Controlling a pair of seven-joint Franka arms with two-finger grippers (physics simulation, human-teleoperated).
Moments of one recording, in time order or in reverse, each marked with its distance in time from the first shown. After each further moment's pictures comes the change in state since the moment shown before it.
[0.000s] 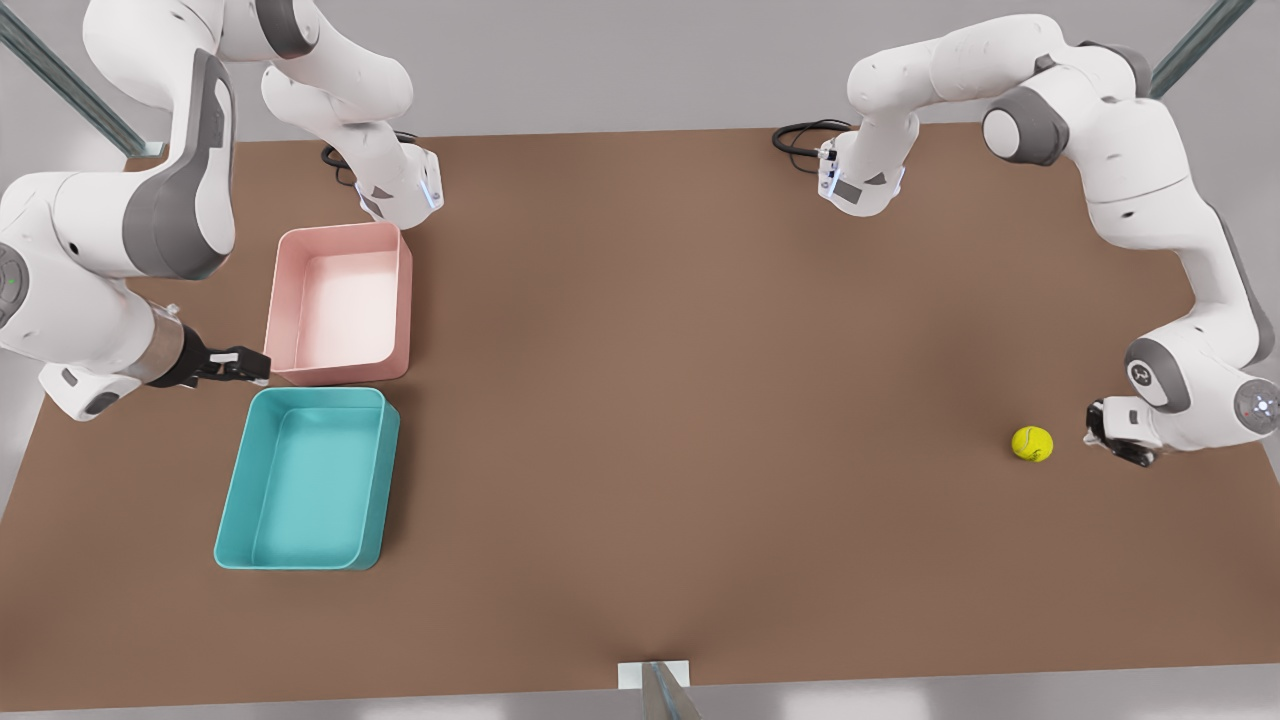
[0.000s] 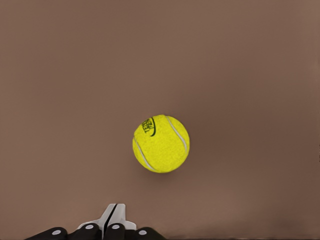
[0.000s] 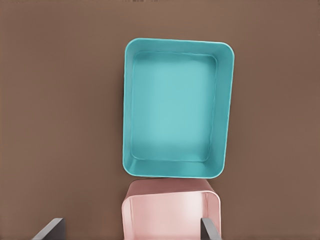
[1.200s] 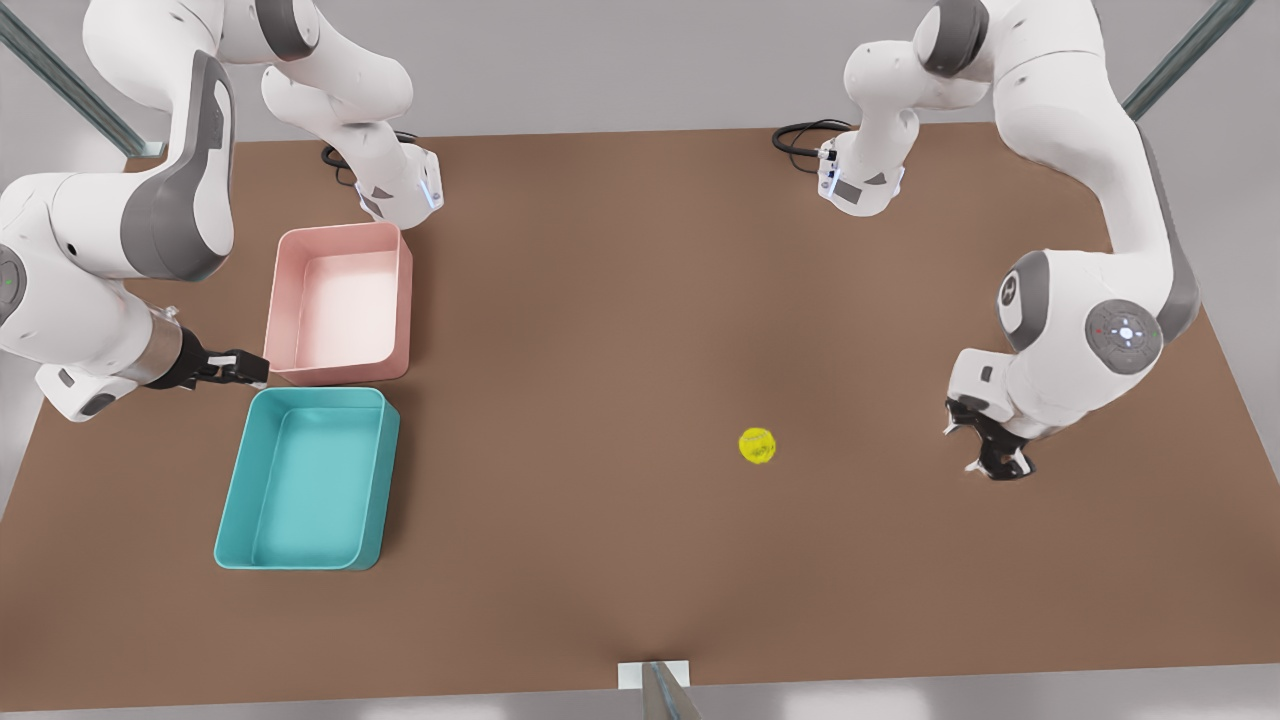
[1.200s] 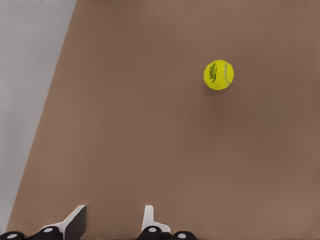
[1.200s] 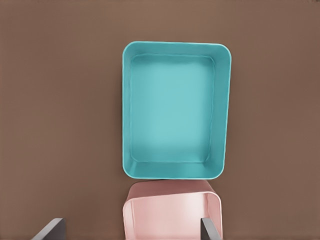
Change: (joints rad) left arm -0.393 -0.296 -0.178 0.252 0.019 -0.358 -0.363; right arm 0.000 0.008 -0.002 0.013 0.000 0.001 0.020
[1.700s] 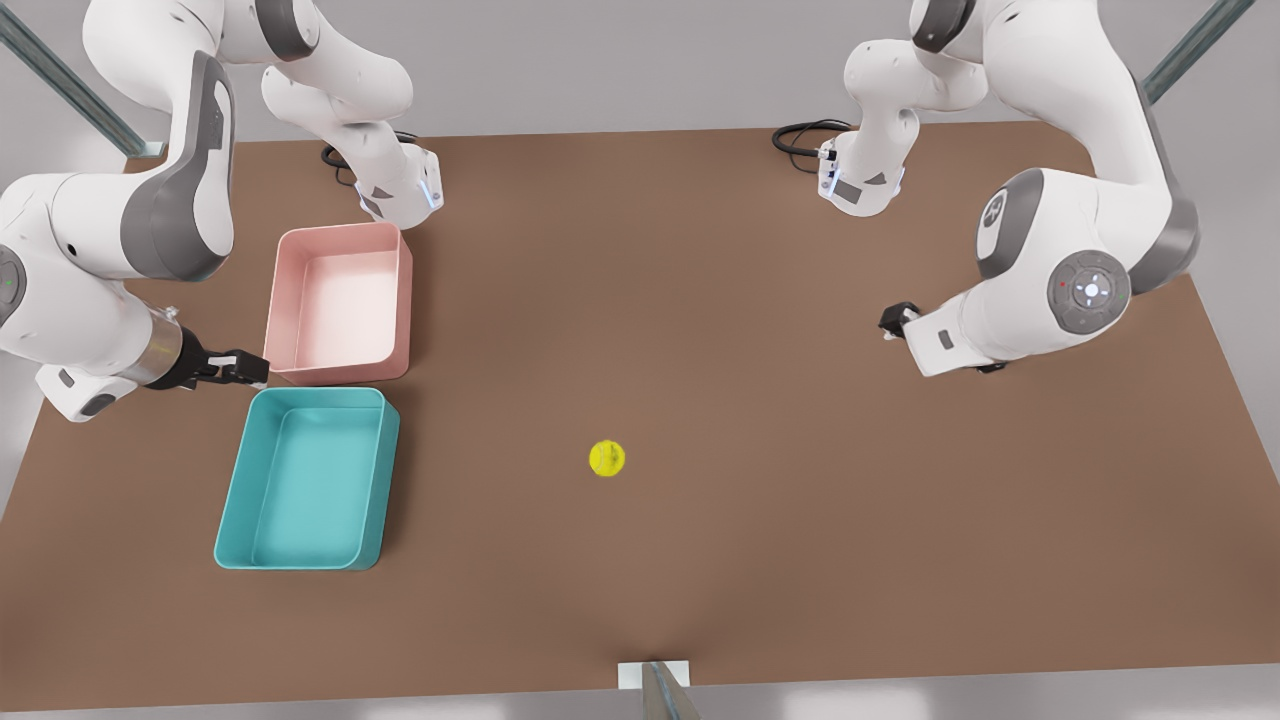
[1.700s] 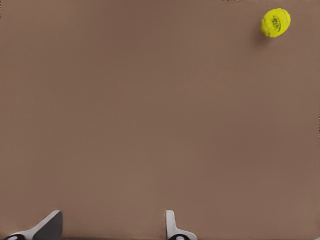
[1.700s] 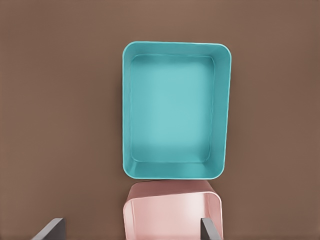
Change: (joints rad) left arm -0.032 -0.061 -0.072 0.023 -0.049 -0.412 -0.875; right arm 0.000 0.001 0.000 0.000 0.001 0.000 0.002
